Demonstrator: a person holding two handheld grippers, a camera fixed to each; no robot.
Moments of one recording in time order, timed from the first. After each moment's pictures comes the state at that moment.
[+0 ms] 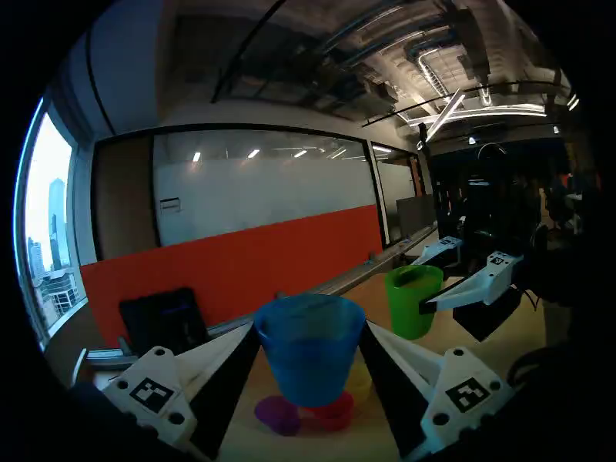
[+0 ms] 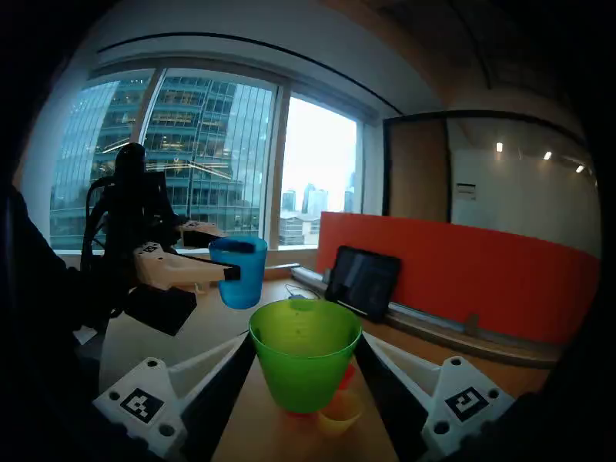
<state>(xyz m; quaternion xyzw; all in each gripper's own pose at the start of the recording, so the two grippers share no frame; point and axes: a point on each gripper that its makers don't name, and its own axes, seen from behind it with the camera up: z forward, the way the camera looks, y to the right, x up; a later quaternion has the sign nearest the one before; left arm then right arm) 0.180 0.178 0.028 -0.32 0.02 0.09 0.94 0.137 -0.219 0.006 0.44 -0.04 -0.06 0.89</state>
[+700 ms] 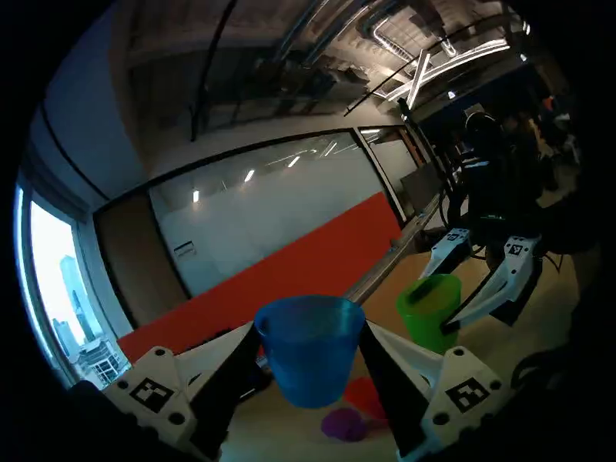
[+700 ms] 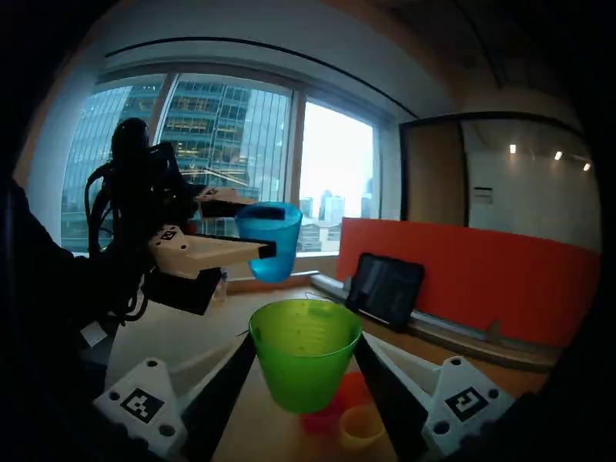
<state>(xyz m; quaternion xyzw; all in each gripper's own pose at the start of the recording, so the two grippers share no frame) 0.225 0.173 0.040 -0.28 0.08 0.23 0.93 0.135 -0.262 0.004 0.48 -0.03 -0.05 0.88</state>
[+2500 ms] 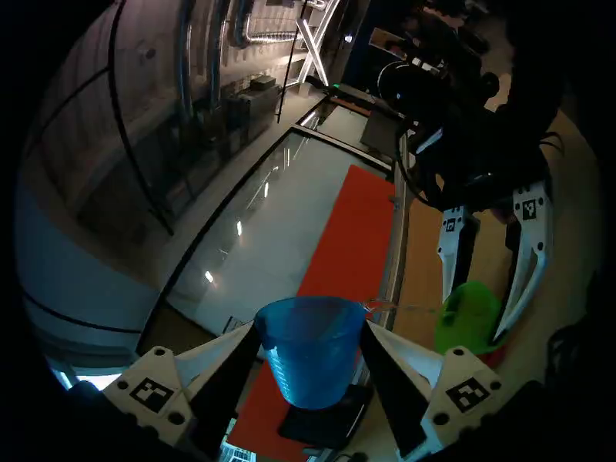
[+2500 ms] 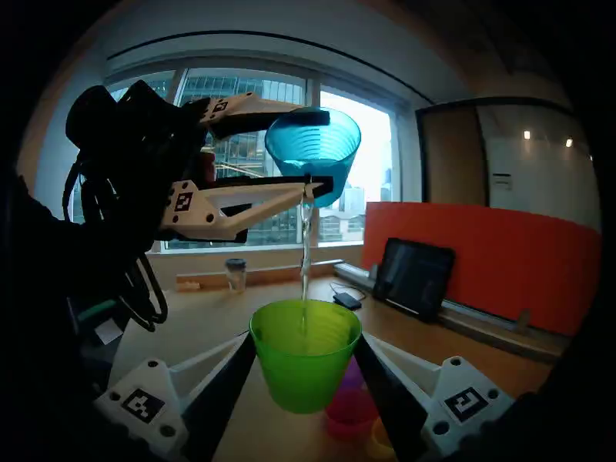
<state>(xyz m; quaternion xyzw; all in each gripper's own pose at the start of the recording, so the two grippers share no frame) 0.273 0.199 0.048 -0.24 0.18 0.50 0.81 0.102 -0.308 0.005 0.52 -0.05 -0.05 0.85</state>
